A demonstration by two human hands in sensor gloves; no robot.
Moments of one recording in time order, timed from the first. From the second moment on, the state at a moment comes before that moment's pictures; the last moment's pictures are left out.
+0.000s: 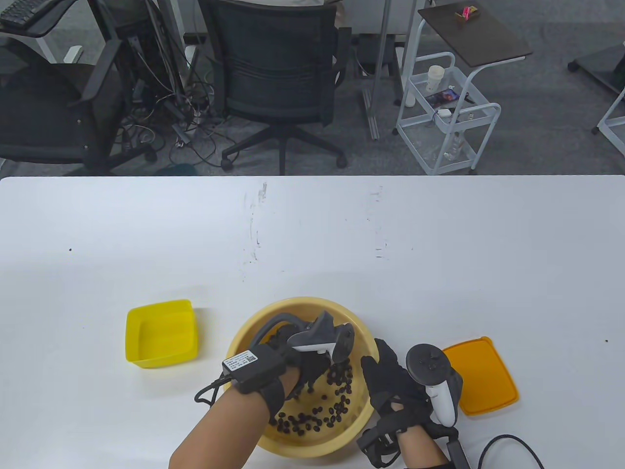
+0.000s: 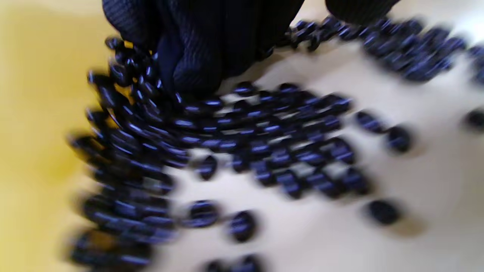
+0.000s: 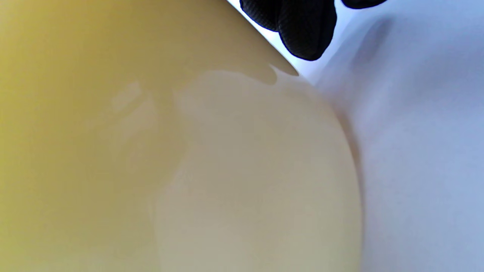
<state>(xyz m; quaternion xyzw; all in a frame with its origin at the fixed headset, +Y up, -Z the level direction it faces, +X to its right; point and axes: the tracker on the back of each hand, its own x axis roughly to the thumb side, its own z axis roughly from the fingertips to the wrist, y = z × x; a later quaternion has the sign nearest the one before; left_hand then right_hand) -0.037 -0.746 -0.290 -0.28 -0.23 -0.25 0.90 0.137 -0.764 -0.217 -0.05 0.18 0.83 0.53</state>
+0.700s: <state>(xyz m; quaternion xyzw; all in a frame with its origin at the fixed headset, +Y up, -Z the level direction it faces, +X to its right) -0.023 -0.777 -0.281 -0.61 -0.25 0.09 0.75 0.137 -0.765 -0.217 -0.06 0.18 0.83 0.52</state>
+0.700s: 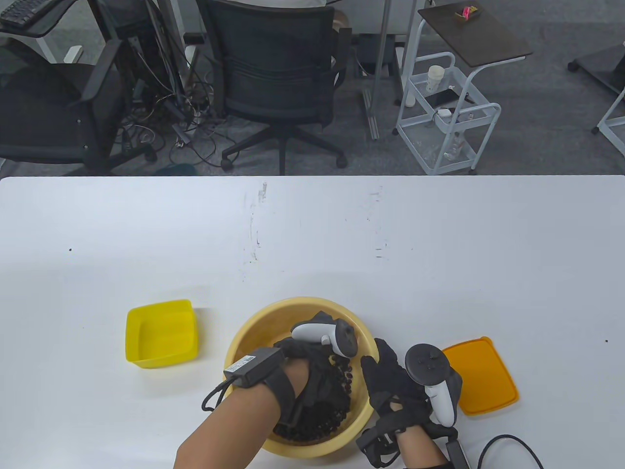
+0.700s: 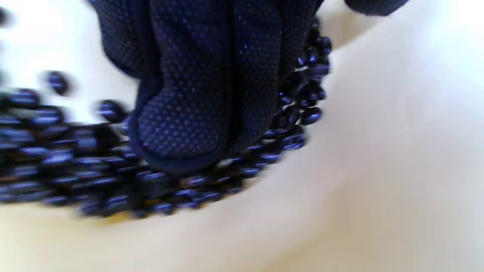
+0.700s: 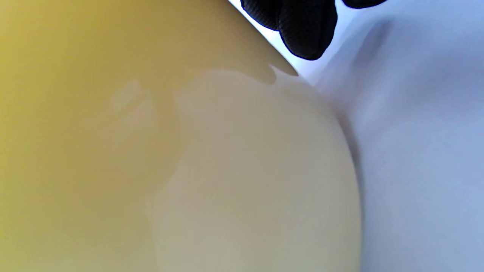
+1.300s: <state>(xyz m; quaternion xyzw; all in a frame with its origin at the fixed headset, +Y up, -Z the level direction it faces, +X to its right) -0.041 -0.742 -0.299 -0.29 -0.24 0.04 0.93 0.137 -0.764 -0.217 -0.05 0.18 0.83 0.52</state>
